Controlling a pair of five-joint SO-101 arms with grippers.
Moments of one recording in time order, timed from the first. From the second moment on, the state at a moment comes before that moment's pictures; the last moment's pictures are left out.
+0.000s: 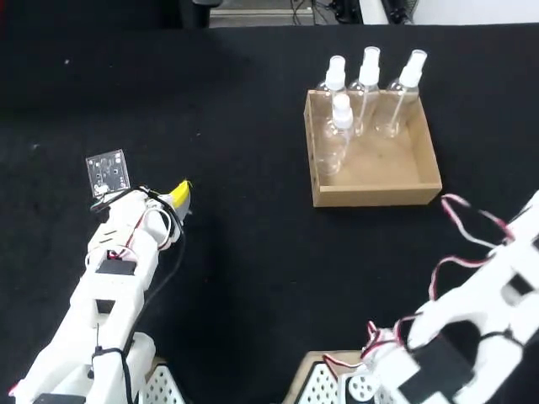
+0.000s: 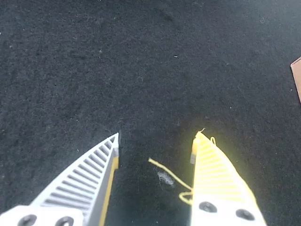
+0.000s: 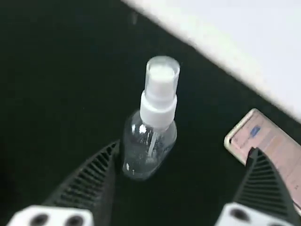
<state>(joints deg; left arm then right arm) -2.4 -40.8 80.7 0.7 14.8 54.2 -16.3 39.1 20.6 13.5</state>
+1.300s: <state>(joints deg) -2.4 -40.8 80.7 0.7 14.8 50.5 8.9 29.2 5.5 16.2</state>
